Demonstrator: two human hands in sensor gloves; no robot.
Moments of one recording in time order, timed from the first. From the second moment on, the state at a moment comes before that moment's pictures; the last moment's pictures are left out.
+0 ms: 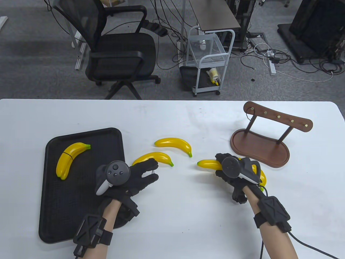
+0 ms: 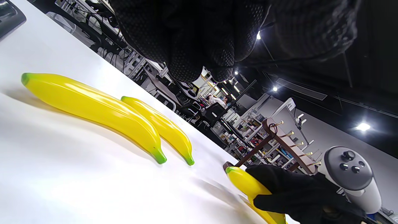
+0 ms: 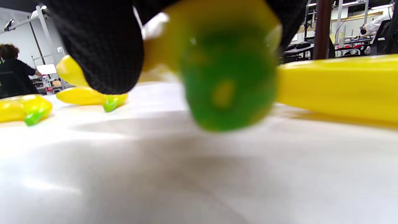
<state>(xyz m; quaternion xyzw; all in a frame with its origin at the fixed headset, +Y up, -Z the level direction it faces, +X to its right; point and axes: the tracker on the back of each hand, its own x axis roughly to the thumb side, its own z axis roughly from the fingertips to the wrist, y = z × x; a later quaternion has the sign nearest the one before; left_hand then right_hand) -0.181 -0.731 -0.299 -0.06 -0.20 0.37 0.91 0.217 -0.766 -0.364 0.15 0.00 0.99 0.06</state>
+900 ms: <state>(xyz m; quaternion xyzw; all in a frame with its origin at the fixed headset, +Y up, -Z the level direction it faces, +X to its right) -0.178 -0.733 -0.299 -0.06 -0.20 0.37 0.91 0.326 -0.750 -0.357 0.01 -0.05 0.99 0.11</state>
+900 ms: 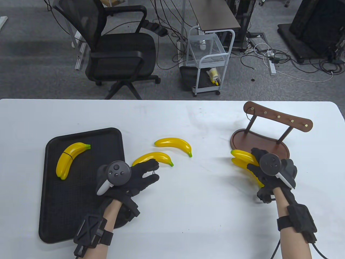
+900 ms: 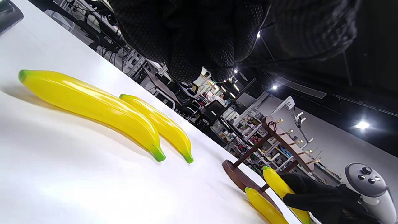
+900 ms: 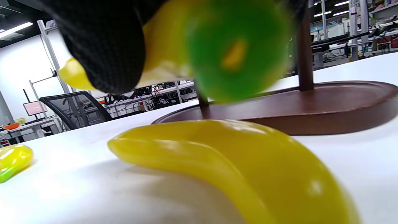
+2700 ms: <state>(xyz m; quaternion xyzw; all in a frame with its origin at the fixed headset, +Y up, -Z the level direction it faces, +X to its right) -0.180 -0.732 -0.300 -0.06 -0.21 0.37 0.90 0.330 -0.790 -0.363 -0.02 0.03 1.00 0.07</state>
